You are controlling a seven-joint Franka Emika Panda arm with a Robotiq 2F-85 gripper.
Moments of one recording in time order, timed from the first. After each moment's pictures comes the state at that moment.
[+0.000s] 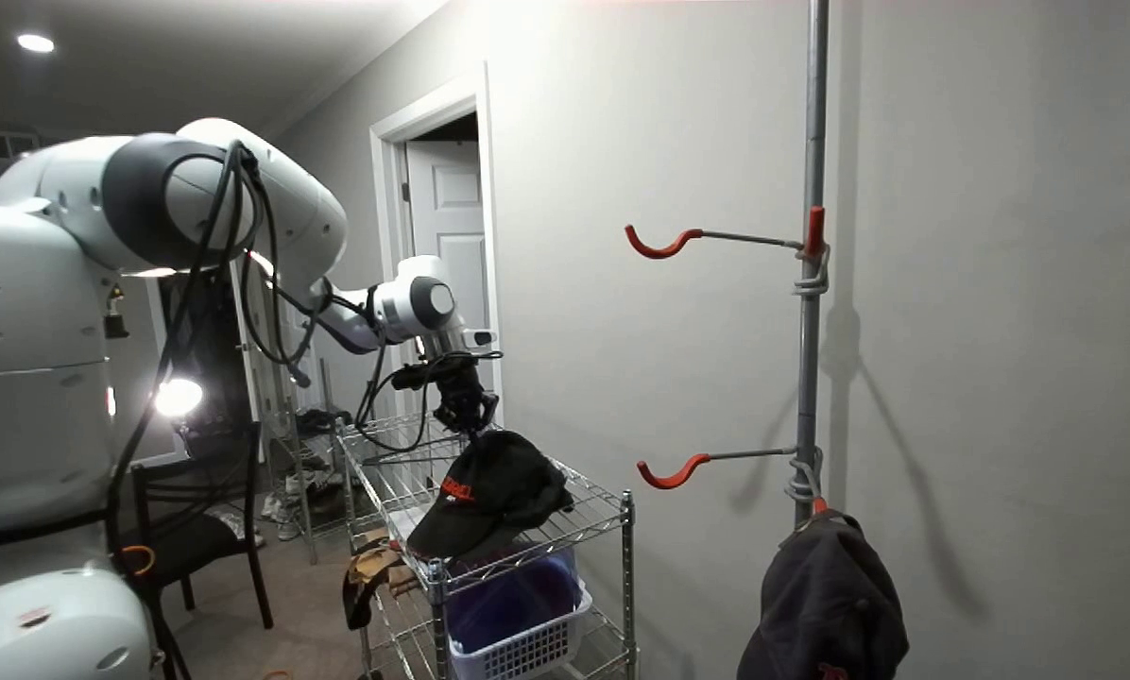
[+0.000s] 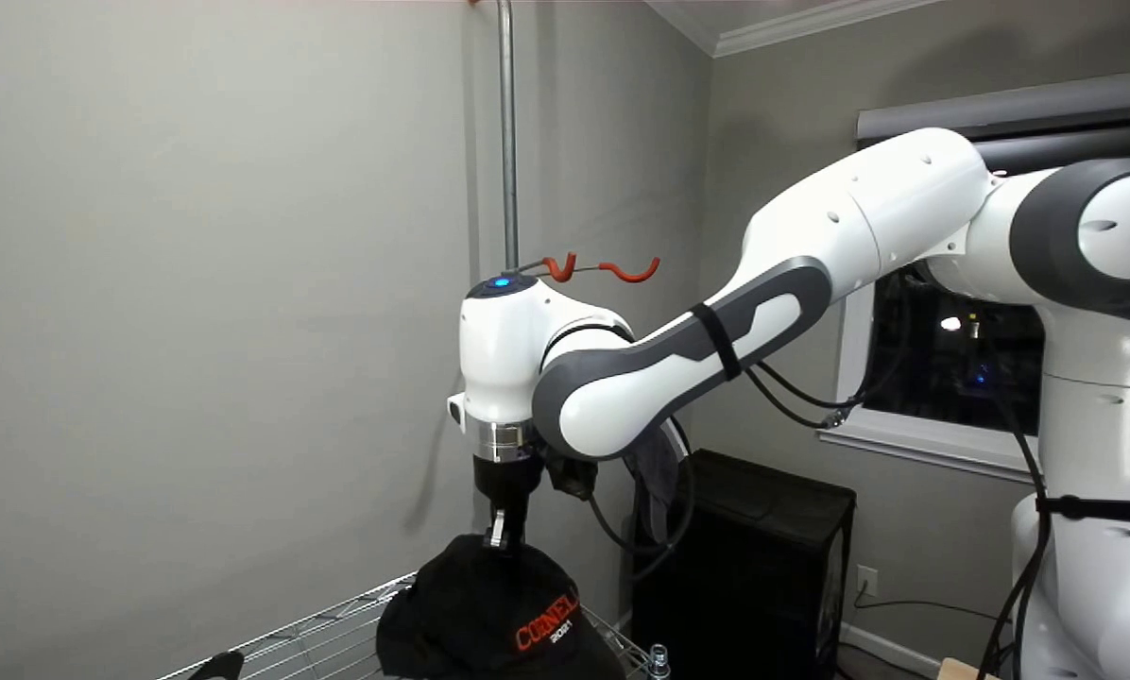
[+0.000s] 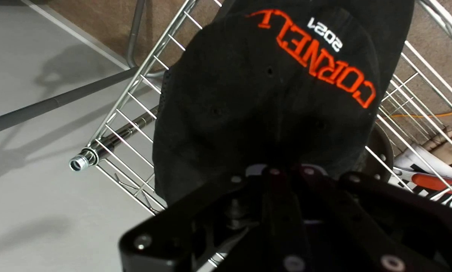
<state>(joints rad) 0.30 0.08 0.32 -2.00 -0.32 2.12 0.14</state>
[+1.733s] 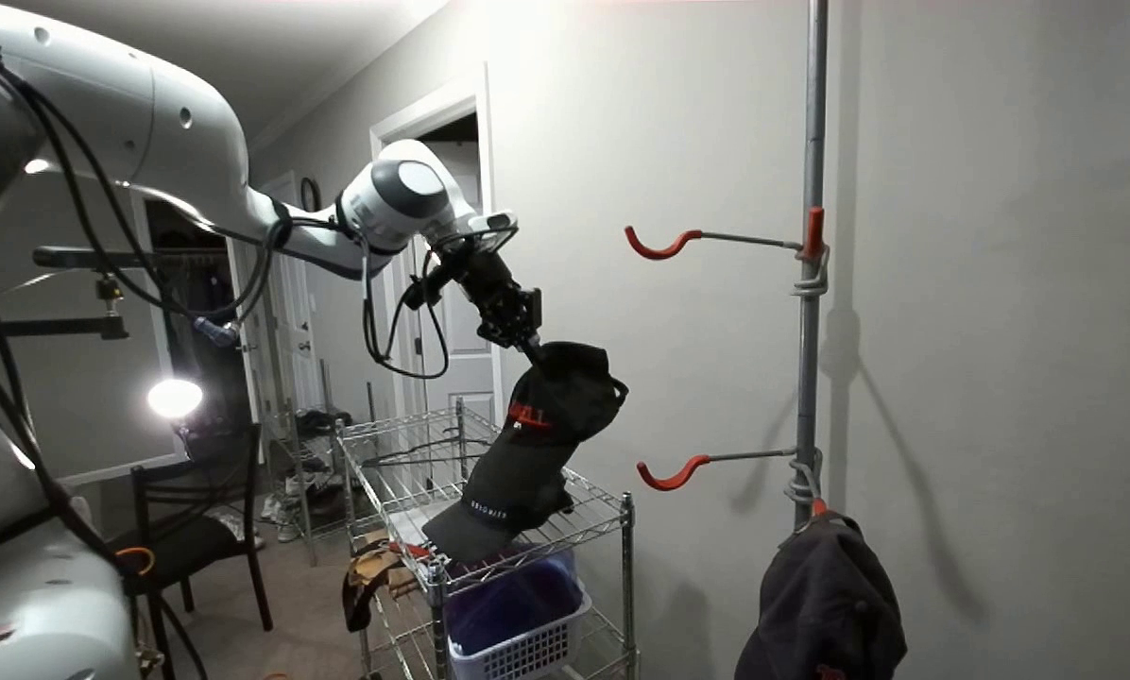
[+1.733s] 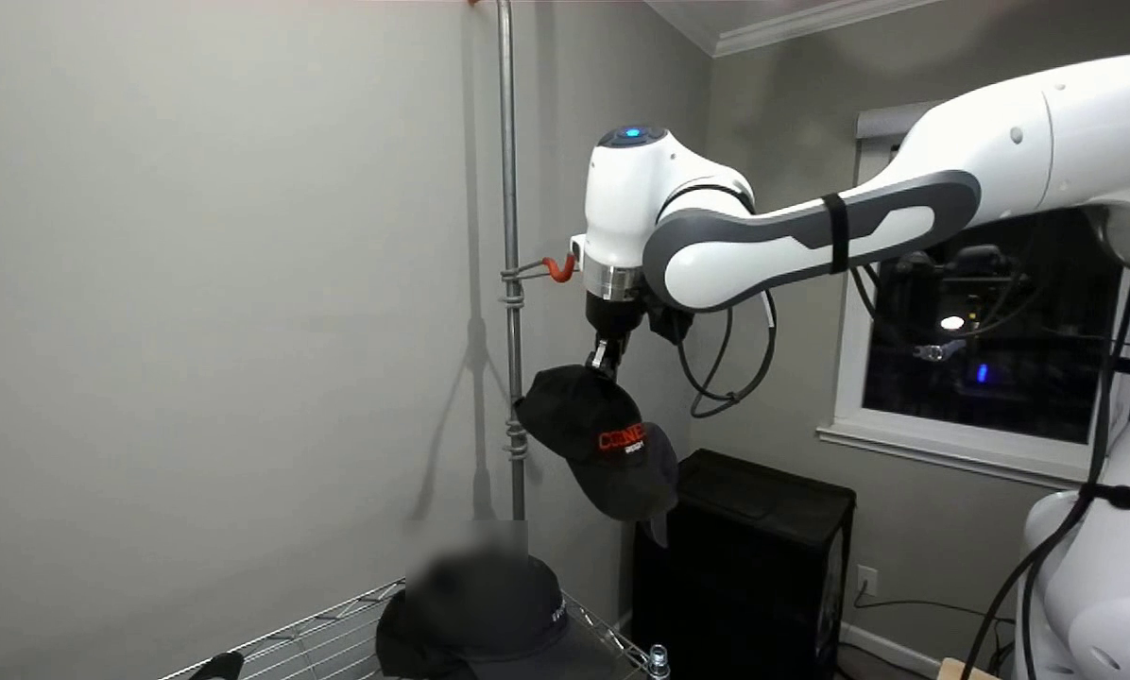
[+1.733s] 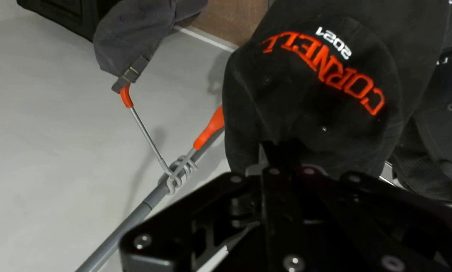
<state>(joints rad) 0.16 -0.32 0.21 -2.07 -0.49 1.97 0.16</state>
